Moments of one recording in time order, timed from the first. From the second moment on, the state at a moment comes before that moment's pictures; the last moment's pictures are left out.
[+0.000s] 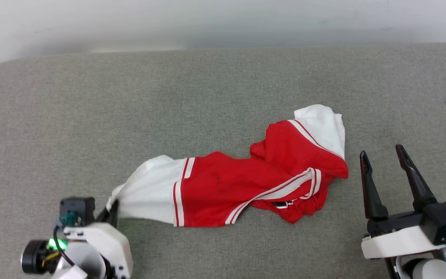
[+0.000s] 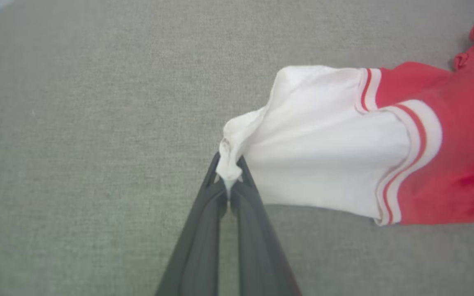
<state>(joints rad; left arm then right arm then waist) -0.12 0.46 -0.36 0.08 -0.53 0.25 0.13 -0.05 -0.05 -0.01 -0.04 -0.02 0.13 -0.26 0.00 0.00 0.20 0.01</state>
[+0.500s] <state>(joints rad) -0.09 0.45 -0.37 0.10 -0.52 0.19 -0.04 -0.04 -0.06 -0.06 0.03 0.01 0.13 -0.26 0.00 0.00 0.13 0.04</state>
